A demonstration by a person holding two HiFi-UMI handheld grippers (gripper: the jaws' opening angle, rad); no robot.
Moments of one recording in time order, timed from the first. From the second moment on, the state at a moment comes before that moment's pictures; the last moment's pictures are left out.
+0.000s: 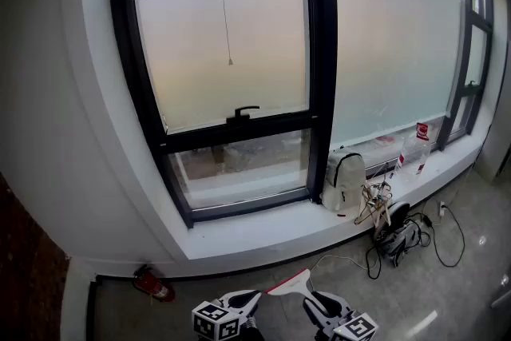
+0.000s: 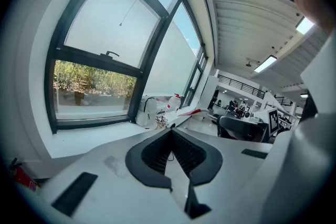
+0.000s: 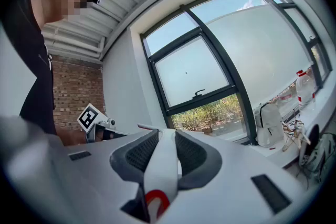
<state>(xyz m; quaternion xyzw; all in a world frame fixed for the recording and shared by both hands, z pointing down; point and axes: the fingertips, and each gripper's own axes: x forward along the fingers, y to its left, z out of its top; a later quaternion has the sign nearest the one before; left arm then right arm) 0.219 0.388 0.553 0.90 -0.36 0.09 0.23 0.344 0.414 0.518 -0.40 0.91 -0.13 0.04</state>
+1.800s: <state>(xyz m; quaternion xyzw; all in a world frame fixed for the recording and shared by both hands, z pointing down) 0.070 0.229 0.588 0.83 -0.47 0.07 0.29 0.199 0.213 0.528 -0.27 0.96 -0.03 -0.09</state>
